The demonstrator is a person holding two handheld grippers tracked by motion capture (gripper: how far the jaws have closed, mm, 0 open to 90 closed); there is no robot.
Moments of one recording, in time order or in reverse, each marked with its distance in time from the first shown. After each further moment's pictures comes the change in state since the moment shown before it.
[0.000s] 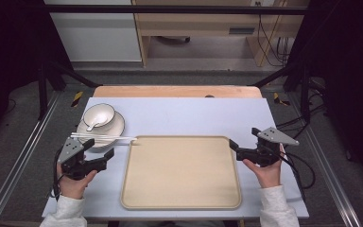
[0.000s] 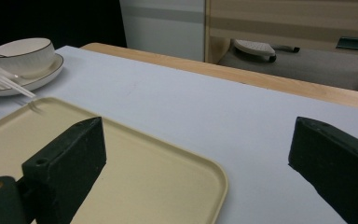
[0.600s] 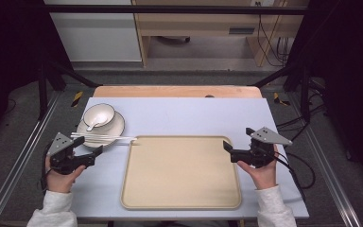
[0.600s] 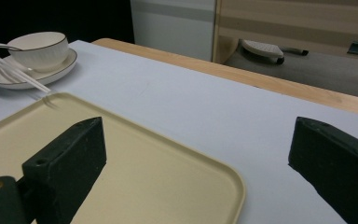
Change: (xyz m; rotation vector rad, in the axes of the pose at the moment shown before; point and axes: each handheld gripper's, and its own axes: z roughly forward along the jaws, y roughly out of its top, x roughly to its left) left arm 0.044 -0.001 -0.002 0.077 0.022 0.018; right arm 0.018 0.007 0.002 0.015 0.025 -0.038
